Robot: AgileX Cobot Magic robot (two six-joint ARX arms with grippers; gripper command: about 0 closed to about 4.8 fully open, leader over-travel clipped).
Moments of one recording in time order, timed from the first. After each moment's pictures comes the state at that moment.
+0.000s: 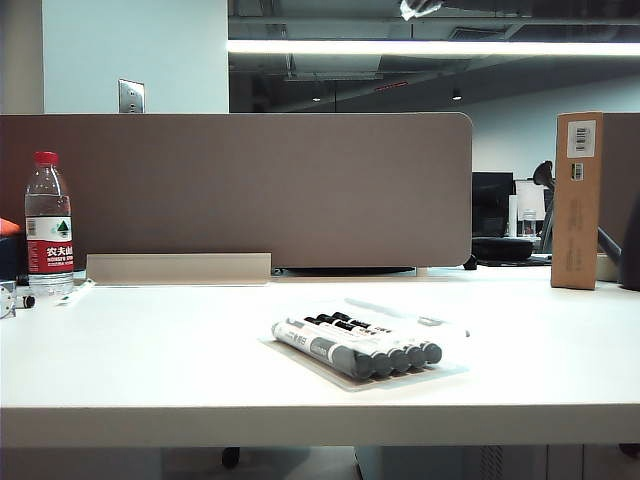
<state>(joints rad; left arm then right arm) 0.05 0.00 0.00 0.03 -0.02 0.02 1.17 0.85 0.81 -0.51 0.33 0.50</state>
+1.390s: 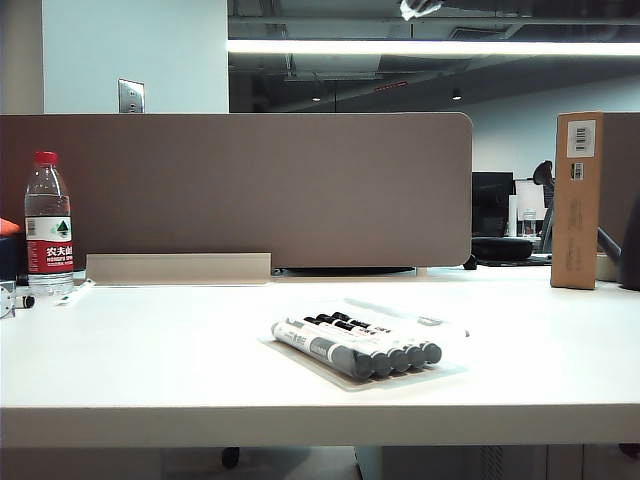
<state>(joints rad) 0.05 0.00 0.00 0.03 -0.02 0.03 1.17 0.85 0.81 -0.51 0.33 0.50</state>
